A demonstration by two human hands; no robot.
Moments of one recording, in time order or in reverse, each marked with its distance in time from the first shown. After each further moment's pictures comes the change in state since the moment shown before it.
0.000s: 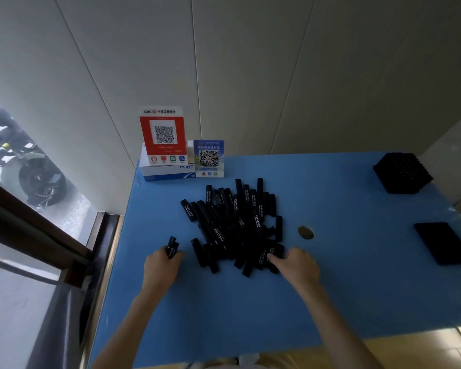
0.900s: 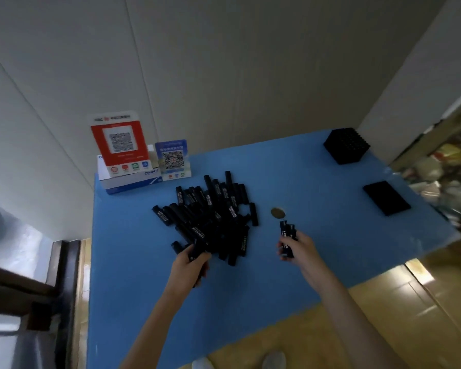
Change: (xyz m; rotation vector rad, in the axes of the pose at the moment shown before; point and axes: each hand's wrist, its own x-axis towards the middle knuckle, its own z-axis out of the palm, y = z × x) left_hand -0.043 0.050 0.034 -0.452 -0.532 0.121; right_hand -0.044 0.033 -0.032 1.163 -0.083 0.203
